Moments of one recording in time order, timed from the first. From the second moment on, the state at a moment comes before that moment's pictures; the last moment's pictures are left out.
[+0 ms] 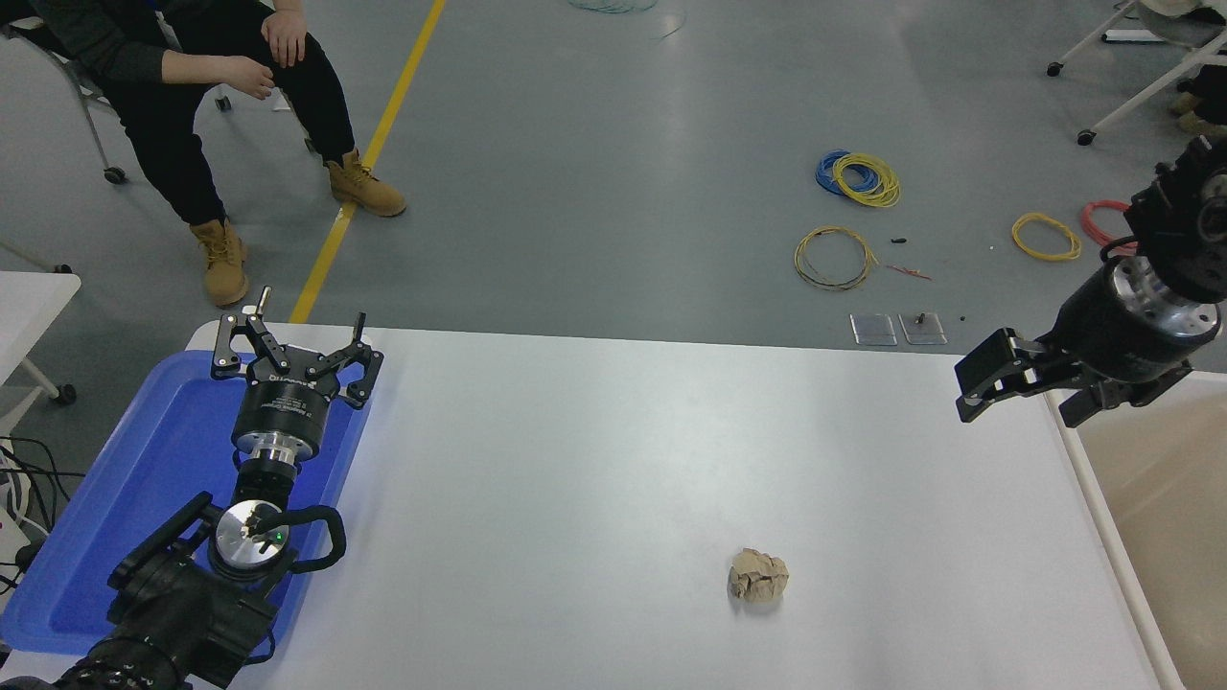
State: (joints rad) left arm -0.50 0.13 -1.12 -0.54 -0.09 -0.62 -0.36; right arm 2.02 -0.57 -1.22 1.30 -0.44 0.76 0.06
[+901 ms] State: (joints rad) left arm -0.50 0.14 -1.12 -0.54 -0.09 -0.62 -0.36; right arm 1.85 -0.40 -1.15 1.18 -0.25 0.66 0.06
